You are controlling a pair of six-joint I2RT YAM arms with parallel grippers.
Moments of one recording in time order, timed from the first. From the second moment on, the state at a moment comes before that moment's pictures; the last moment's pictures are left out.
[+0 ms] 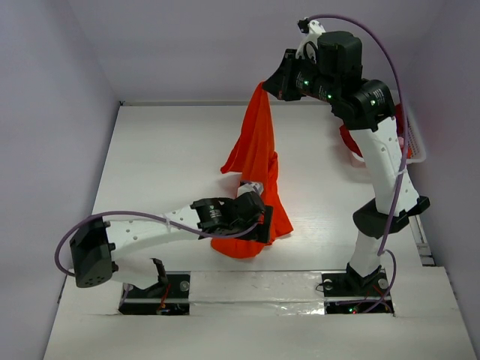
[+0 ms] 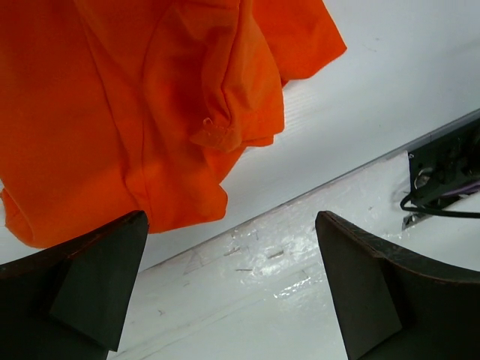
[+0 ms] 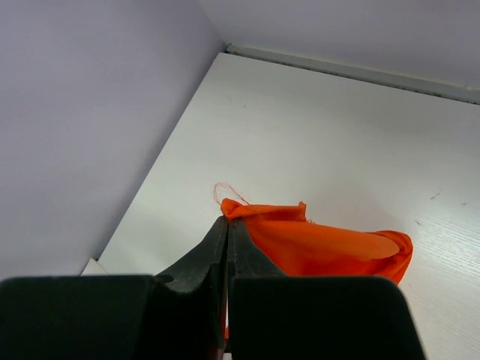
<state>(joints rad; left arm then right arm) -1.18 1.32 0.98 -0.64 -0.16 -0.89 0.59 1.84 2.61 -1.02 -0.12 0.42</state>
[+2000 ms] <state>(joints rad) -1.14 1.46 0.99 -0.57 -0.22 -0.88 0.58 1.83 2.61 -1.02 -0.11 0.41</state>
